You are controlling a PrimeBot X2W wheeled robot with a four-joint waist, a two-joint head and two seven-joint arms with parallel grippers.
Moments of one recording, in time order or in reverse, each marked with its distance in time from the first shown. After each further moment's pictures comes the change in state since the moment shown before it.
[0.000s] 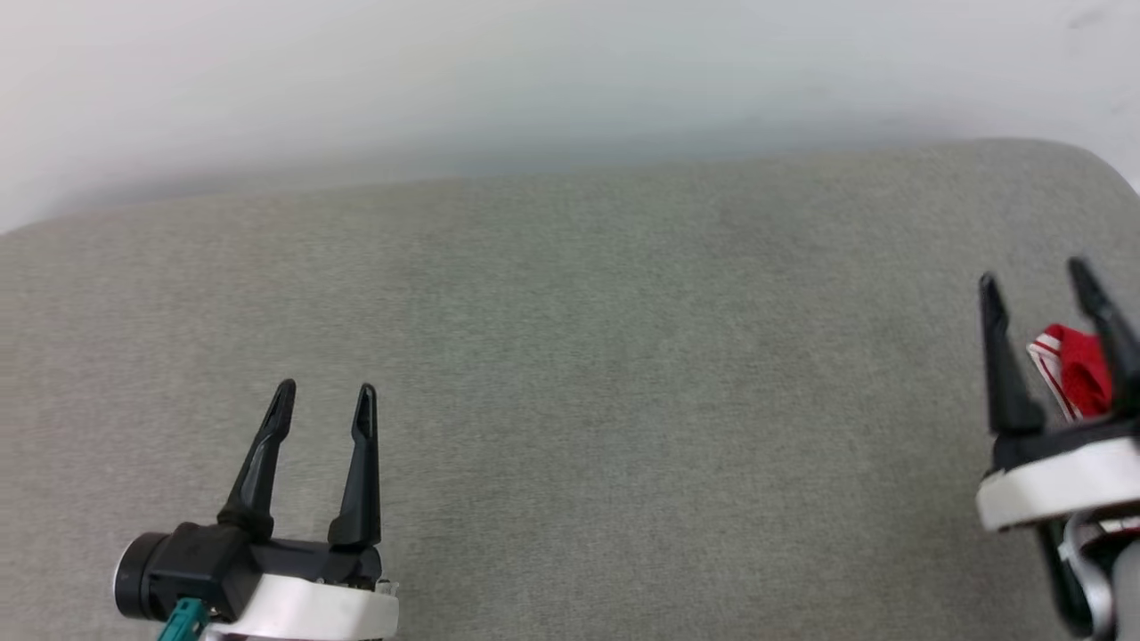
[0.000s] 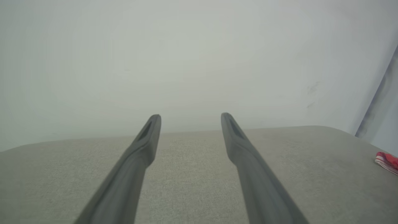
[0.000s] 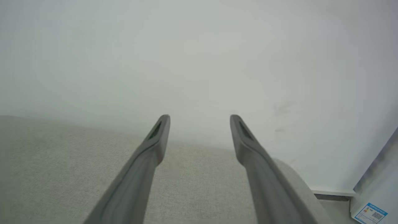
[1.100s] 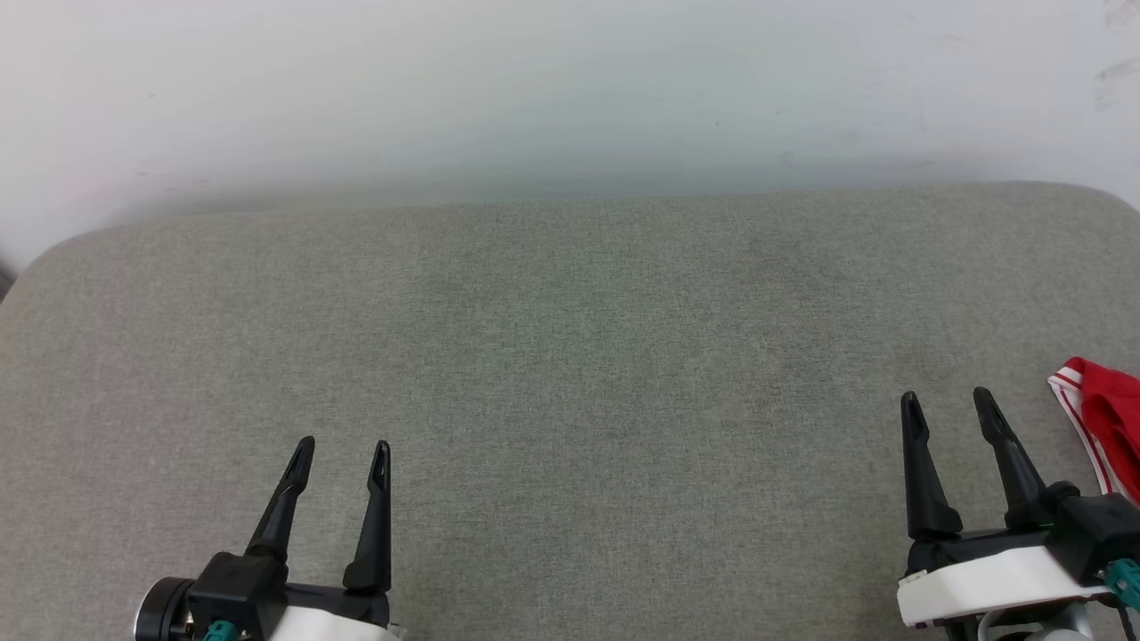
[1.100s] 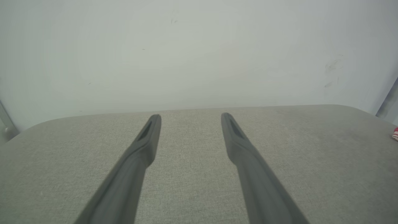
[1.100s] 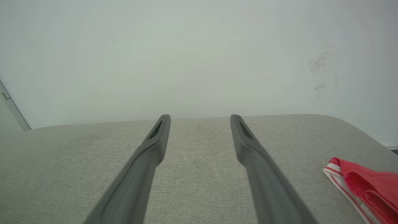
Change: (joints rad) left arm 0.053 -0.021 0.016 0.099 0.062 -0.017 0.000; right arm 0.170 0.151 0.046 0.146 0.077 0.000 -0.179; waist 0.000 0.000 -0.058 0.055
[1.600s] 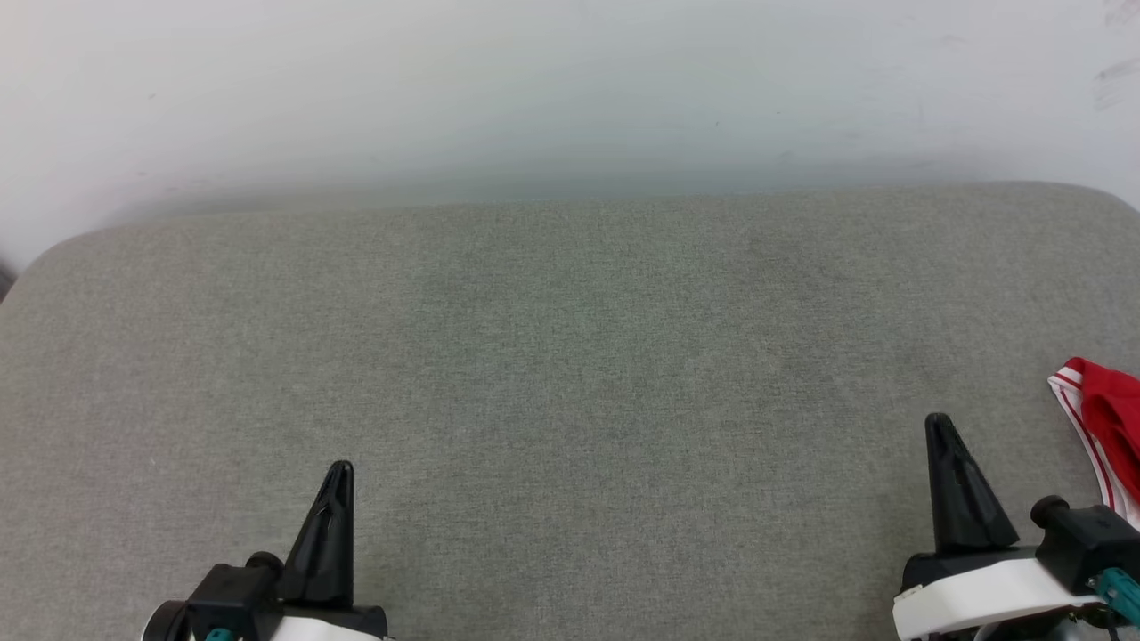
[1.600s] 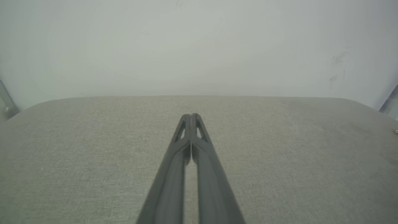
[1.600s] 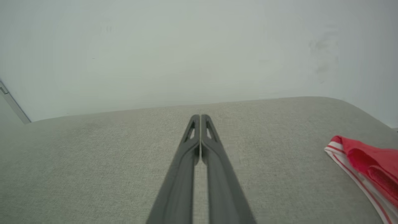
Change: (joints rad) left arm 0.011 -0.006 0.012 0.046 -0.014 -0.001 0.005; right arm 0.011 0.002 0.002 0.043 0.013 0.000 0.005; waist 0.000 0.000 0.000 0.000
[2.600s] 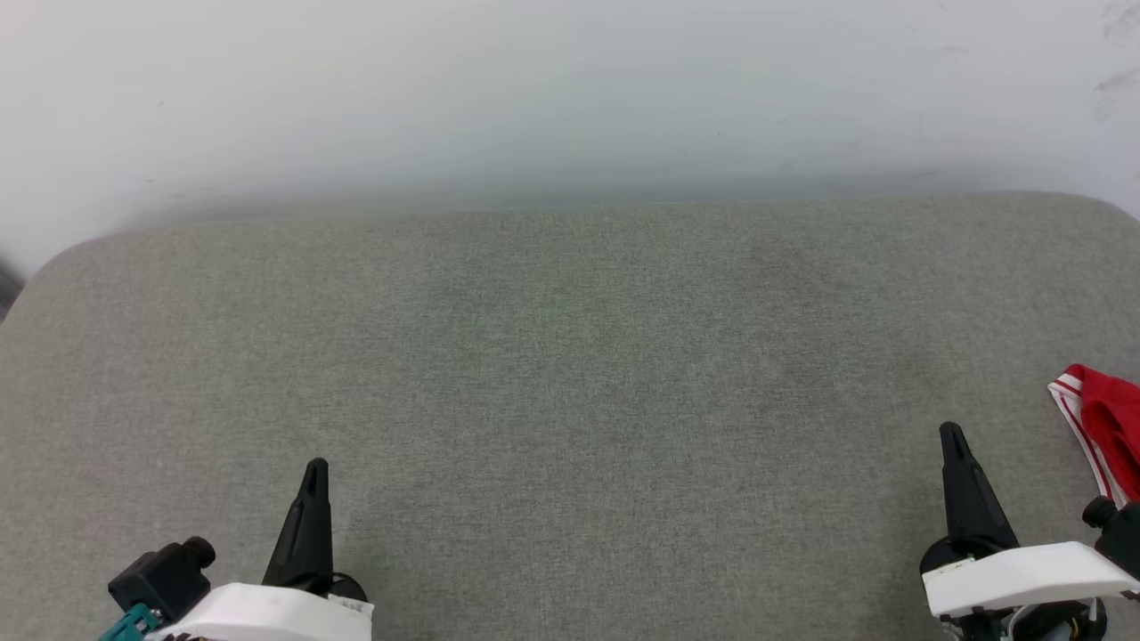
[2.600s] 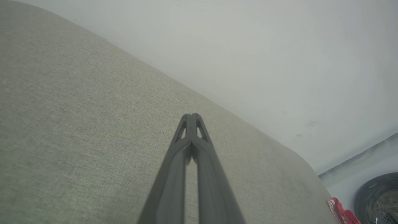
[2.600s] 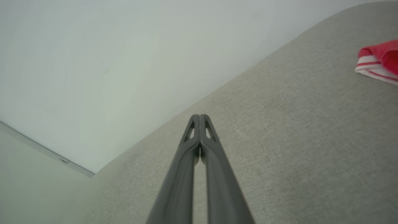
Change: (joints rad) left arm -0.056 0.021 0.003 0.089 -0.562 0.000 0.105; right arm -0.018 -0.009 -0.005 0.052 0.541 0.000 0.110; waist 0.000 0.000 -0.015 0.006
